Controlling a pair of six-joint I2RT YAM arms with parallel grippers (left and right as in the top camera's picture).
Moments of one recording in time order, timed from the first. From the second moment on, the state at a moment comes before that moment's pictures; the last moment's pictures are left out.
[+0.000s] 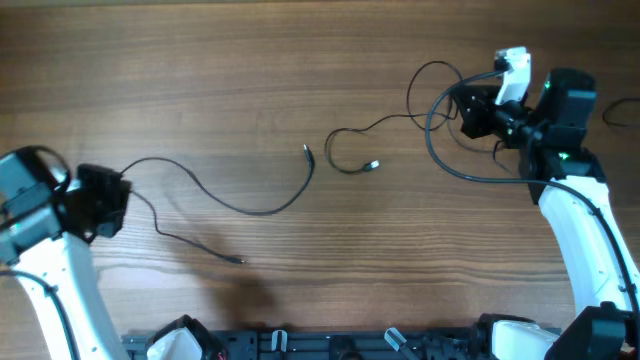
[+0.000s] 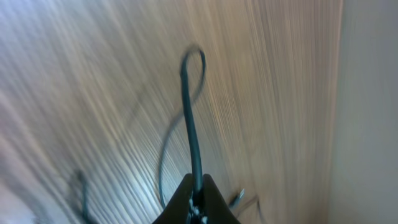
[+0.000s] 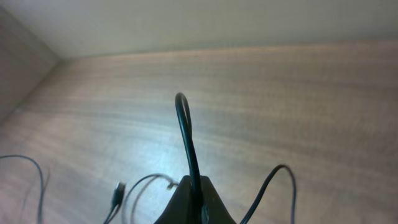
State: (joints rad) left arm 0.56 1.18 0.99 -0.90 0.36 -0.78; right arm -0.11 1.39 0.94 -0.10 -0.61 0.06
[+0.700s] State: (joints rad) left arm -0.02 1.50 0.95 -0.59 0.36 -0.78; right arm -0.33 2.18 1.68 0.13 -0.06 -0.25
